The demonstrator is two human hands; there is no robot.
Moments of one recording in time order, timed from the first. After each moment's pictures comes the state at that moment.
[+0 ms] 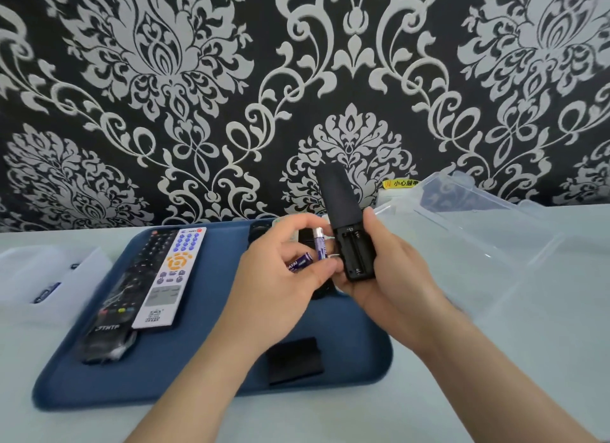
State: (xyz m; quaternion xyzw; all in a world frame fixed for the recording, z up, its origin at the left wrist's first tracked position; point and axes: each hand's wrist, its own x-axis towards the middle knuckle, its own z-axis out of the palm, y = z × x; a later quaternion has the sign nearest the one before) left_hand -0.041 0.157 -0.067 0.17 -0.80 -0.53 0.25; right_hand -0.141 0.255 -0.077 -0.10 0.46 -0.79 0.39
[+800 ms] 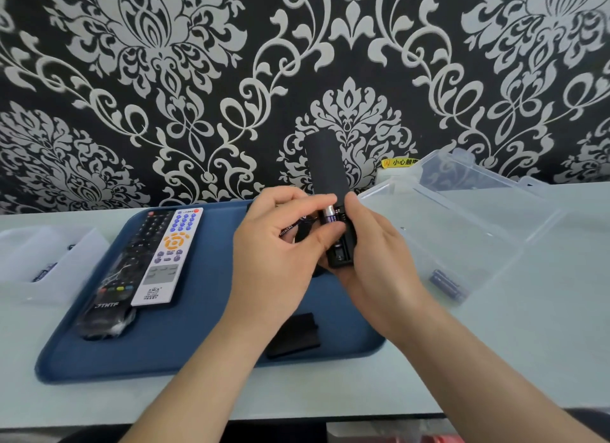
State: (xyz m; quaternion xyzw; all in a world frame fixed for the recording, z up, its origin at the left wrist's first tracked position) left_hand -0.050 0.168 -0.075 0.14 -0.77 -0.47 0.40; right_hand -0.120 0.250 -0.084 -0.16 0.53 -0.78 0.29
